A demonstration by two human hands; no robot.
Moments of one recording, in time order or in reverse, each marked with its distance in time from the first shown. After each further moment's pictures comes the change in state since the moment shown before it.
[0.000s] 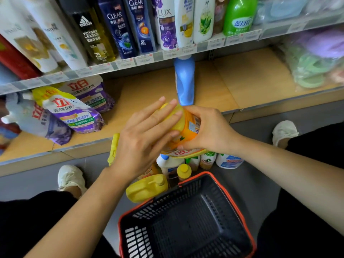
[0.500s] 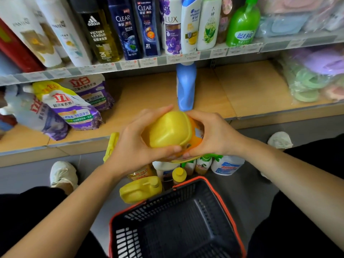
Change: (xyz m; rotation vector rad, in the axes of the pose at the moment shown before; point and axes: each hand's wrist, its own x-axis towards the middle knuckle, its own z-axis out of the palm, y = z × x) left_hand 0.002 0.004 -0.011 -0.380 -0.094 -0.422; right_hand 0.003 0.010 -0.018 0.000 -0.197 -0.088
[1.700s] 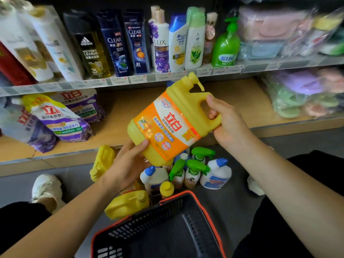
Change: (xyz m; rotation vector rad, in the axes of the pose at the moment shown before) left_hand 0.000 -0.053 0.049 -1.168 0.112 -0.726; right_hand 0.017 -0.007 -0.055 0.964 0.709 0.421
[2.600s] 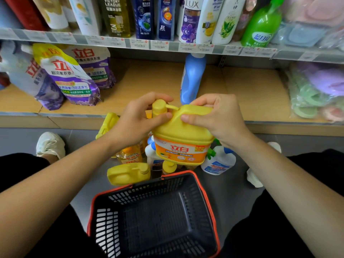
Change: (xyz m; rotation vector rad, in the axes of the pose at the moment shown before) left_hand -0.023 0.040 0.016 0.955 0.004 0.522; right_hand -0.040 0.033 0.027 -0.818 -0.346 -0.350
